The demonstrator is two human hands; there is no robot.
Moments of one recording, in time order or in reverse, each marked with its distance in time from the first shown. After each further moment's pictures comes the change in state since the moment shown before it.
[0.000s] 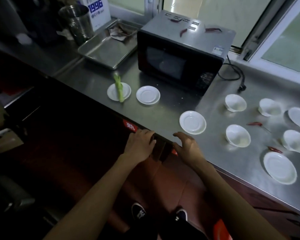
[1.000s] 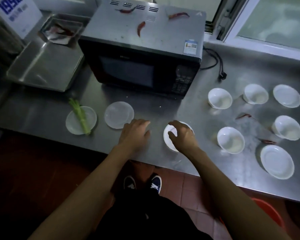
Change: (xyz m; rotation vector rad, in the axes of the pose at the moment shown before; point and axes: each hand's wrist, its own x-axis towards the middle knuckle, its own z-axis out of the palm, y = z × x) left_hand 0.221 0.016 -0.003 0.023 -0.146 0.275; right_hand 0.150 0.061 -0.026 0.070 0.121 0.306
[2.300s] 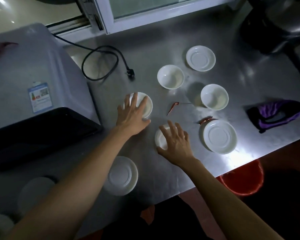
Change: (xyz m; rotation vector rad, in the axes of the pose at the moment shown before) left_hand 0.265 0.252 0.085 0.379 -0.228 0.505; right_hand 0.000 0.209 -0.082 -0.162 0.032 0.469
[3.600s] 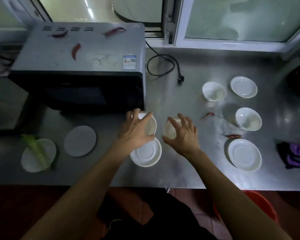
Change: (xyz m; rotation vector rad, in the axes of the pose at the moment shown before) left_hand -0.209 -0.032 -0.007 -0.270 0.196 -0.360; right_hand -0.034 -0.087 -0.023 -0.056 0.164 -0.316
